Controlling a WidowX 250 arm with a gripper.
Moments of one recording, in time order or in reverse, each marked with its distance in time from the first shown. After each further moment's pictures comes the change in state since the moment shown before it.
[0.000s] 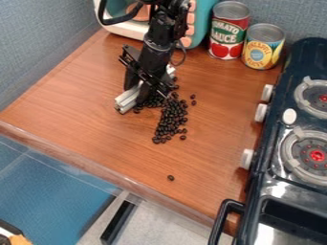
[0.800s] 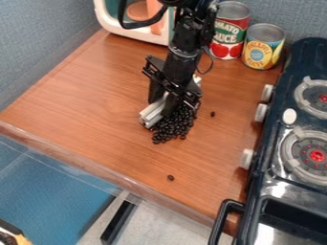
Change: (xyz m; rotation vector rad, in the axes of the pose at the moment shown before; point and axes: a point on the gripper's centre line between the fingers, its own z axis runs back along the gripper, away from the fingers) arm -0.005 -0.040 0.019 -0.055 0.017 -0.018
